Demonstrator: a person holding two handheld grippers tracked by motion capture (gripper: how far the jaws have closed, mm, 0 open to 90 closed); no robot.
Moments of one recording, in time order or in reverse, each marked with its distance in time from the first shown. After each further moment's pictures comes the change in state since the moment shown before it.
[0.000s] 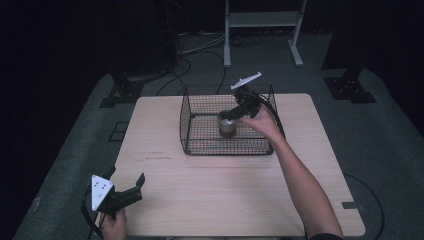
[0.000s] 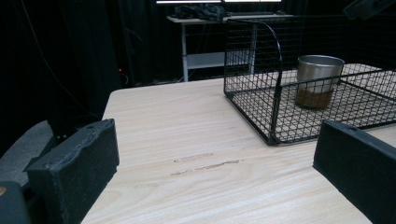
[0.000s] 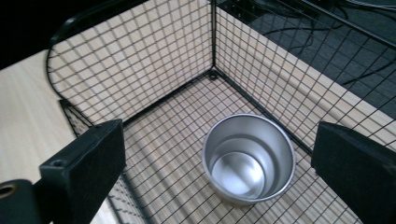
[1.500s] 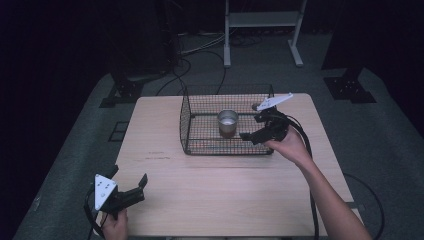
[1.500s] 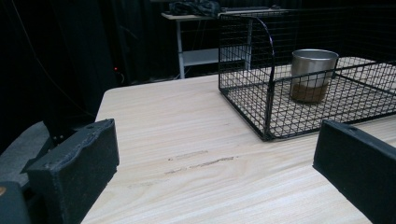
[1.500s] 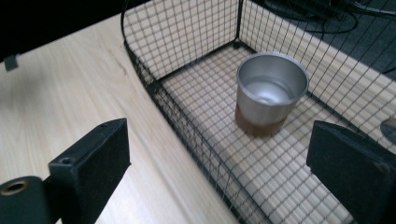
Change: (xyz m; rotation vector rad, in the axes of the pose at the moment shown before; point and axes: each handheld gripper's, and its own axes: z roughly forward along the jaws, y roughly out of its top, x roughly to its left) left arm -0.005 0.000 0.003 0.017 -0.017 0.024; right arm 0.026 -0.070 -0.075 -0.039 0.042 -0.030
